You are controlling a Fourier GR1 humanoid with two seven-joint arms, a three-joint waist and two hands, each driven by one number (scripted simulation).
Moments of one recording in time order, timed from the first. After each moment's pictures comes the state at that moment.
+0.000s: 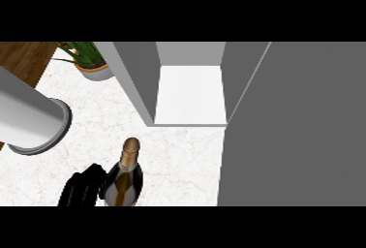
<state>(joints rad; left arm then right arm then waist) 0.21 0.14 -0.13 -1.38 0.44 -0.29 -0.56 0.12 -0.03 0.00 -2.35 -0.15 0.22 0.34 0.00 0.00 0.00</state>
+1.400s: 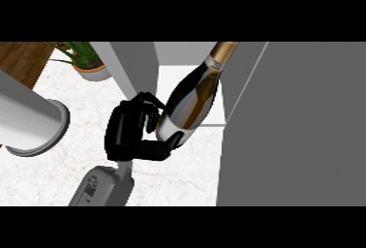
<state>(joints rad) -0.27 0.00 -0.28 -1.51 0.33 0.26 -0.21 0.10 -0.04 -0.01 -2.31 -0.16 0.23 0.33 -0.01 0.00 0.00</state>
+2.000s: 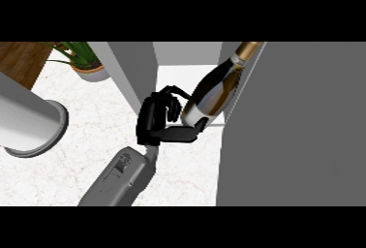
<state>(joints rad) -0.47 0.00 -0.40 -1.20 0.39 0.43 -0.32 0.14 -0.04 -0.02 -2.33 -0.17 0.25 0.31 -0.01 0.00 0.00</state>
